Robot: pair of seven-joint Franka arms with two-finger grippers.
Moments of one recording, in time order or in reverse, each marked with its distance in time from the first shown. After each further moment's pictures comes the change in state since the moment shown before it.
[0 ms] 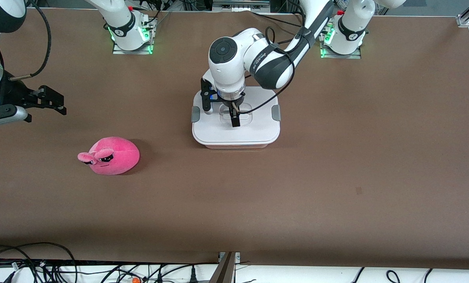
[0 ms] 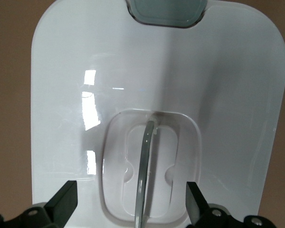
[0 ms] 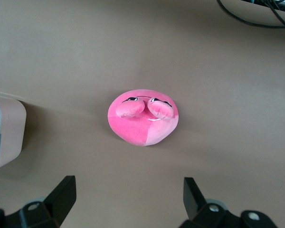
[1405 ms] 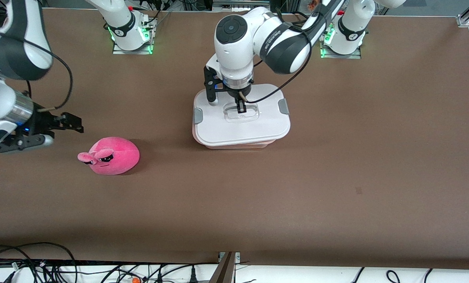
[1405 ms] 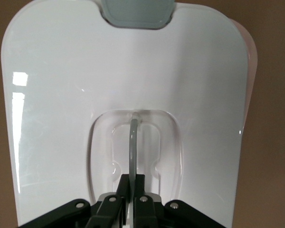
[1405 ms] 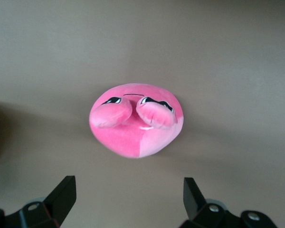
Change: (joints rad) left arm 0.034 -0.118 0.006 0.017 -0.008 -0.125 -0.004; right arm -0.001 0.108 -0.035 -0.194 0.038 0.229 -0.030
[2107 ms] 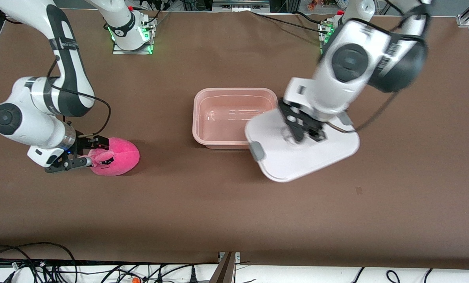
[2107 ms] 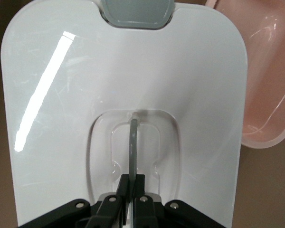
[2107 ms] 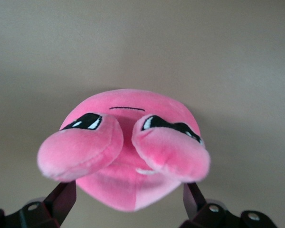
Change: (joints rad) left arm 0.393 -0.096 0.009 0.011 -0.060 -0.103 0.166; right arm 0.018 0.191 0.019 -0.047 0.000 0.212 -0.007
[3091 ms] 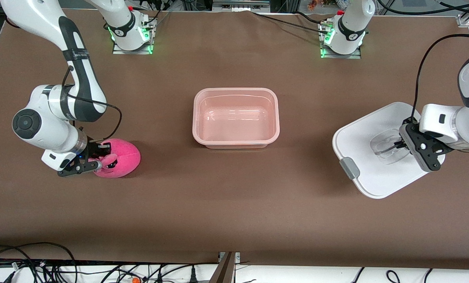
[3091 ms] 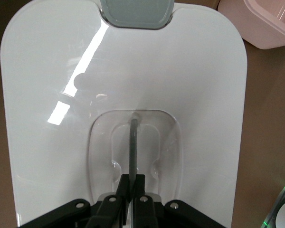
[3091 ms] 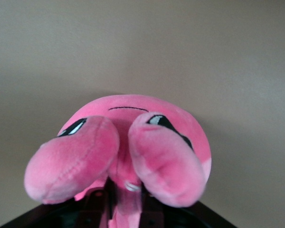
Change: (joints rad) left arm 0.404 0.000 -0.001 0.023 -0.066 -0.133 0.360; right arm 0.012 0.027 0.013 -0.025 0.000 0.089 -0.004
